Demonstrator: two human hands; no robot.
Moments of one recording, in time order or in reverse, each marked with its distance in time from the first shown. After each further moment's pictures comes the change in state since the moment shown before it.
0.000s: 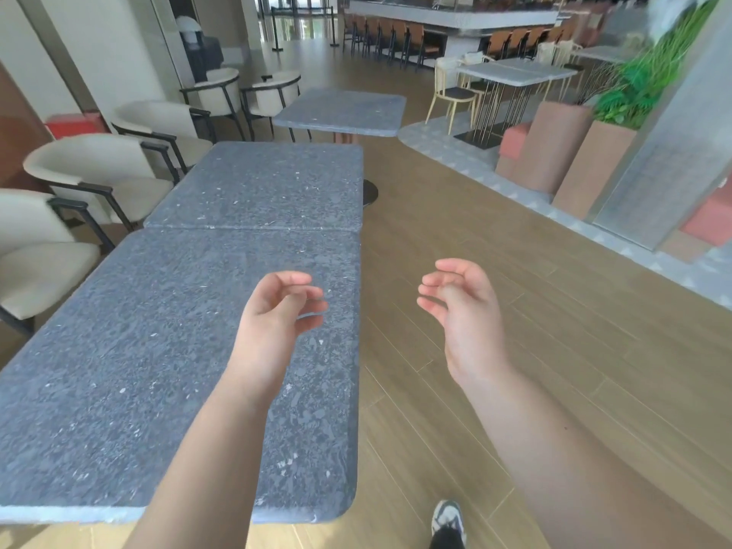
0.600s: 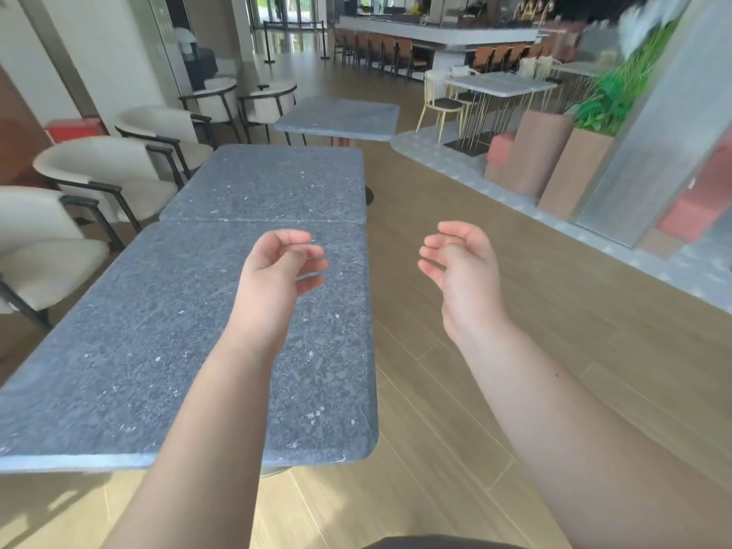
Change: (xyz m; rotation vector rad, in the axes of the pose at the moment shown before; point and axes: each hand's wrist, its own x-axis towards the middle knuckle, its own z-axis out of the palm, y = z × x) left_hand -0.064 0.043 -0.068 -0.051 -0.054 0.091; right_hand -0.094 -0.022 0.039 0.023 0.059 -0.073
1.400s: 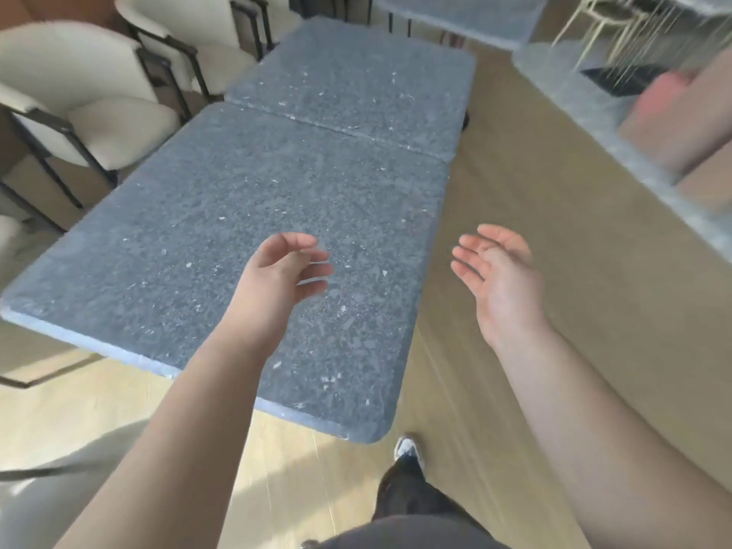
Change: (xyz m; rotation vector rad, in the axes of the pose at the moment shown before) left_hand 0.064 -0.113 -0.052 -0.022 0.285 -0.309; right_hand 0.120 0.128 0.027 0.013 -0.219 0.321
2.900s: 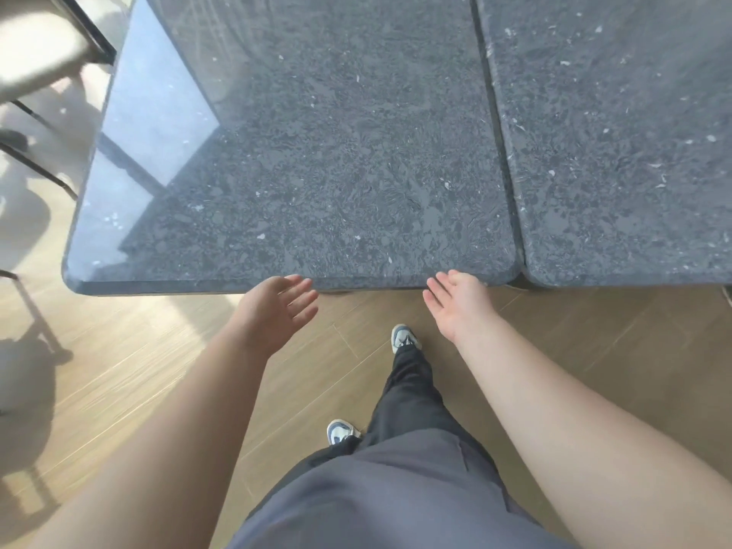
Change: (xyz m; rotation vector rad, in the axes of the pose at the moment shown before) left_hand 0.278 -0.212 0.397 -1.001 1.183 -0.280; right_hand 0.605 0.088 -0.032 -0.610 -0.690 1.001
